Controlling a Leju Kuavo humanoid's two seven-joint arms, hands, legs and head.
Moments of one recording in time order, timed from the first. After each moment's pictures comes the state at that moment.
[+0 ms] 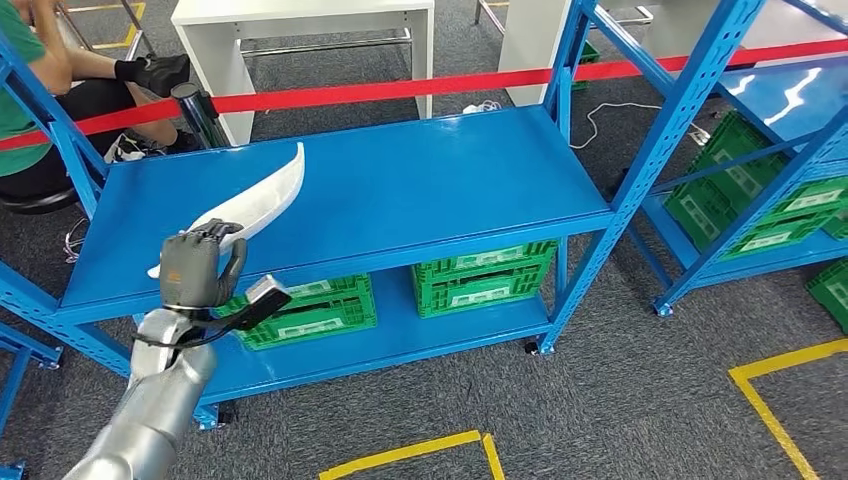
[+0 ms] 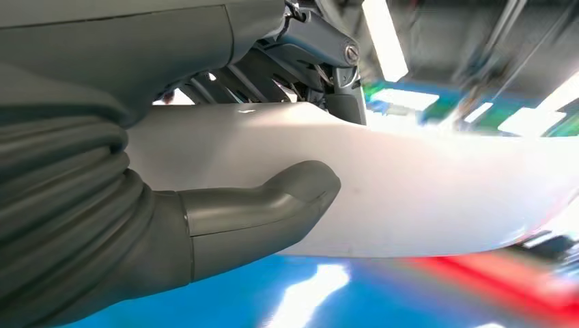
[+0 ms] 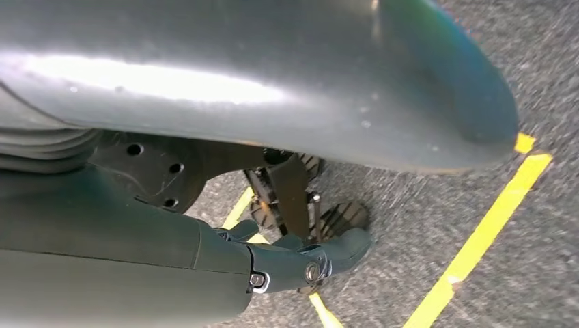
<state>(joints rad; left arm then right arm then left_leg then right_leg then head) -0.53 -0.07 -0.10 -0.81 -0.97 0.65 -0.60 -0.06 0.20 -0.93 -0.20 -0.01 0.07 -0.03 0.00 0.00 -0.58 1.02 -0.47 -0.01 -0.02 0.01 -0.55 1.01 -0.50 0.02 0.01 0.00</state>
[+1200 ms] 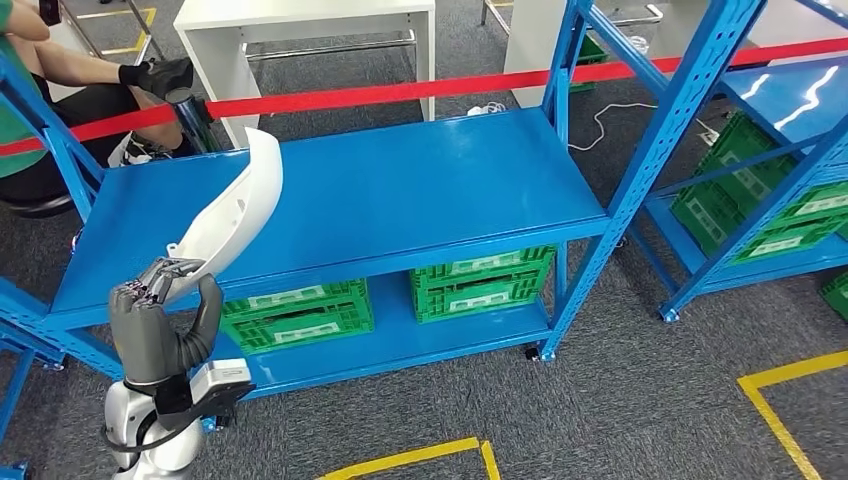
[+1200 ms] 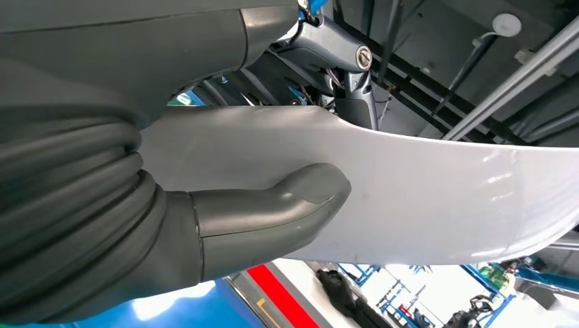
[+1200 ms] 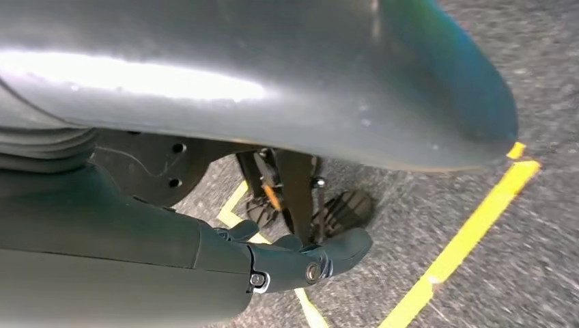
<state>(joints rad) -0.14 -0.06 -0.21 -1.55 -0.71 0.56 -0.64 -0.06 0.20 -0.91 -0.20 0.04 0.08 -0.03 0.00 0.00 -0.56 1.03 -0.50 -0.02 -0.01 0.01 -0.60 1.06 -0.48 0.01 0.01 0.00</state>
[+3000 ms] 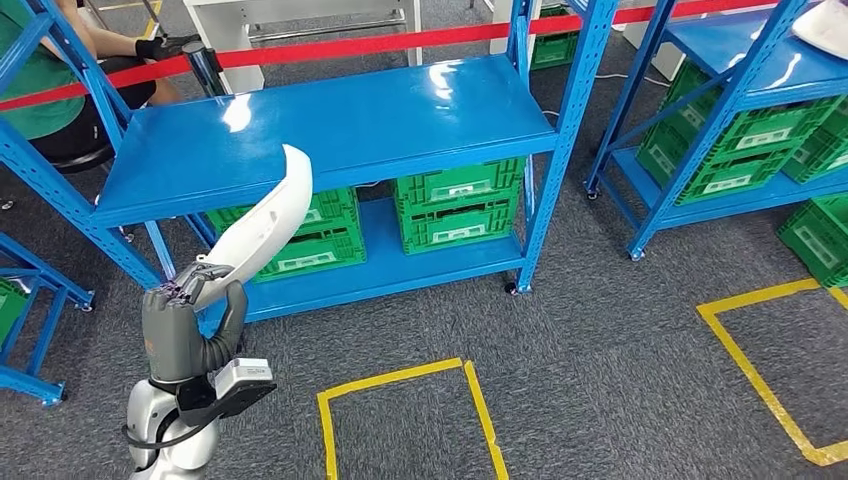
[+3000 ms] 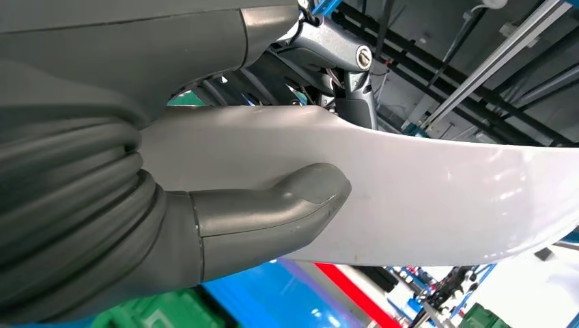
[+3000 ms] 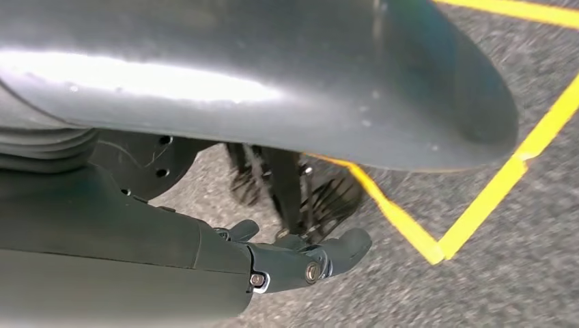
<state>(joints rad) -0.15 -0.10 -0.21 -1.48 -0.76 0.50 -0.64 -0.07 0.19 -0.91 -0.20 0.04 0.06 -0.05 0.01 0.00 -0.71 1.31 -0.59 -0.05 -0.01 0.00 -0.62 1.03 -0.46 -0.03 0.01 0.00</state>
